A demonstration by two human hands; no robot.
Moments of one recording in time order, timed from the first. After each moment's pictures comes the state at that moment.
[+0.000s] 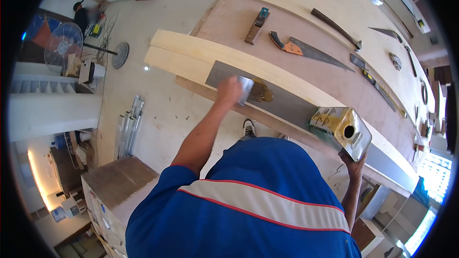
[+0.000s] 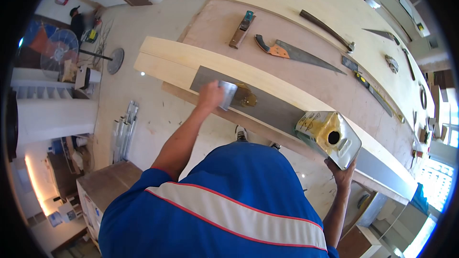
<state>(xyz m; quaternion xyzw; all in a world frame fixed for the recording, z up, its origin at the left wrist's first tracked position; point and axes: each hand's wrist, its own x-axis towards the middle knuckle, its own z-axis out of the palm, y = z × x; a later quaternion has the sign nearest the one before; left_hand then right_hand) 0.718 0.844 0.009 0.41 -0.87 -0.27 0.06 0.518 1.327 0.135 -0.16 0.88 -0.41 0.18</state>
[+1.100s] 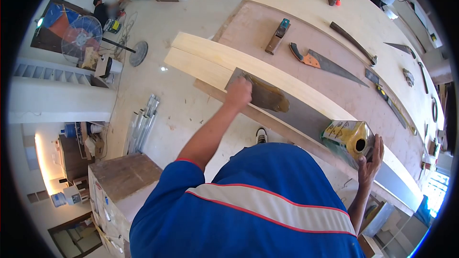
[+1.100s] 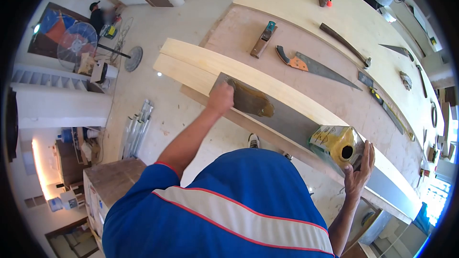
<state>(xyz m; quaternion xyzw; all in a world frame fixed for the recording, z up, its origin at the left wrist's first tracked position) 0.743 0.811 0.011 0.27 -0.96 -0.08 0.06 0.518 1.262 0.185 -0.34 0.90 -0.28 -0.02</state>
